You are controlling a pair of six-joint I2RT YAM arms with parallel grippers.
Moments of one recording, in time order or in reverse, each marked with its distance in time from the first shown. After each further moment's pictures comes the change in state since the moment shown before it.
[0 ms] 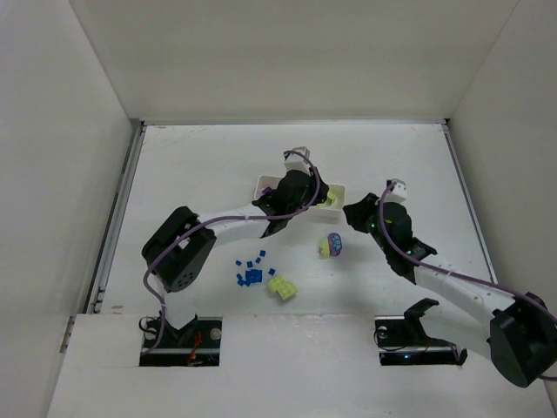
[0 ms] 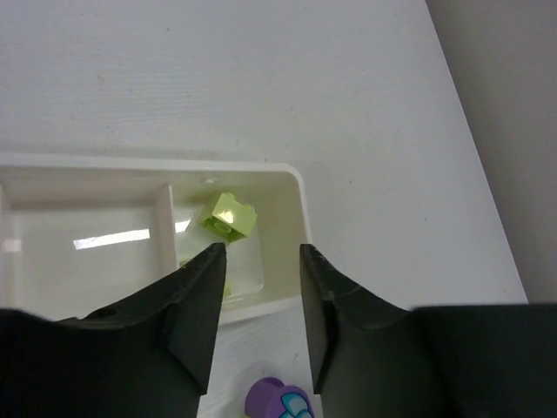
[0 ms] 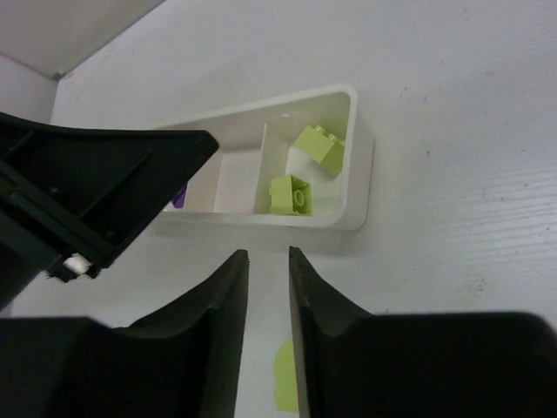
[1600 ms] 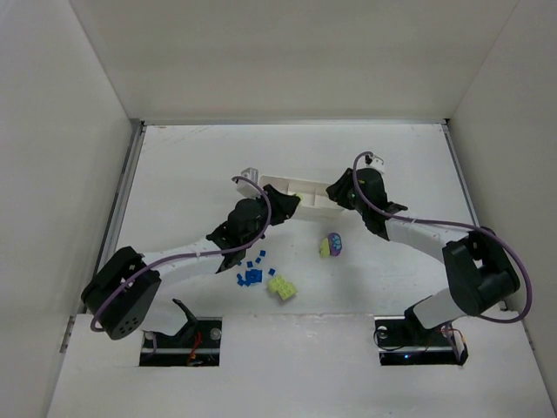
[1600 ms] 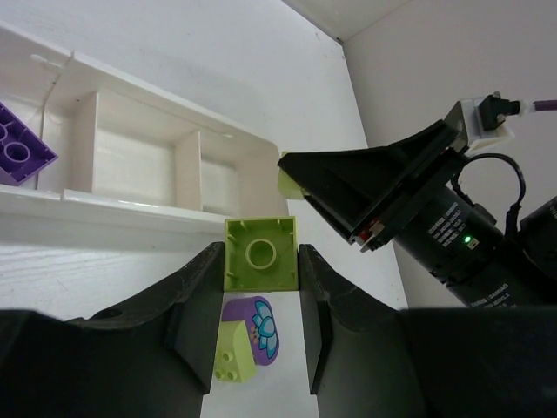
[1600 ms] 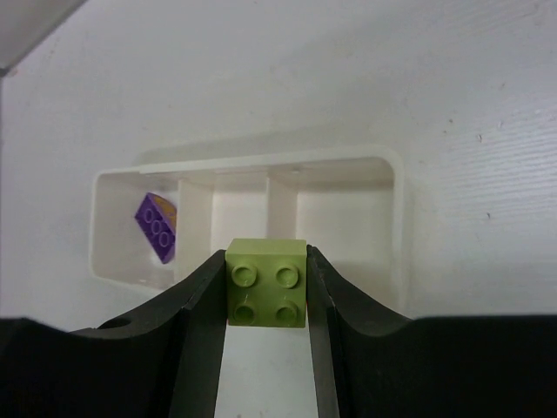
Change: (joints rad) left arm 0.049 -0.489 -0.548 0.231 0.013 -0.235; right arm -0.051 0.472 0.339 -0.025 -0.067 0.046
